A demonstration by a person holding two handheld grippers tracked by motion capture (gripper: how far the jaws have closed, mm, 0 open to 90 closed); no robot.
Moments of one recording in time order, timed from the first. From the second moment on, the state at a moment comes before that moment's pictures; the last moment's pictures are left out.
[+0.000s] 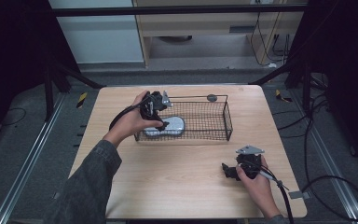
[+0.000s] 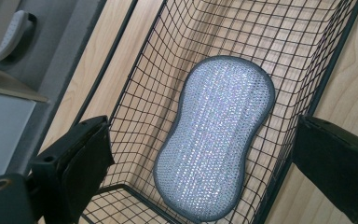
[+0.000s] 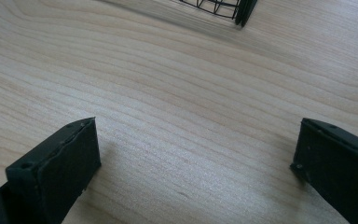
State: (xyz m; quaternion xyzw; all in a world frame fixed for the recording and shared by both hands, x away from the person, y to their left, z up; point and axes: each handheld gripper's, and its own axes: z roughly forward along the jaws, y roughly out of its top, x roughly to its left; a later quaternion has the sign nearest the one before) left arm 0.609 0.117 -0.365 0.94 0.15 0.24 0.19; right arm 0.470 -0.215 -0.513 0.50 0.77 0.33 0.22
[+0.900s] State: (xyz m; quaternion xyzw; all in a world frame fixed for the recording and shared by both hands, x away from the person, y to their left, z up) left arm 0.531 0.123 -0.368 0.91 0.20 0.23 0.27; right arm 0.469 -0.215 -0.513 0.50 0.77 0.33 0.22
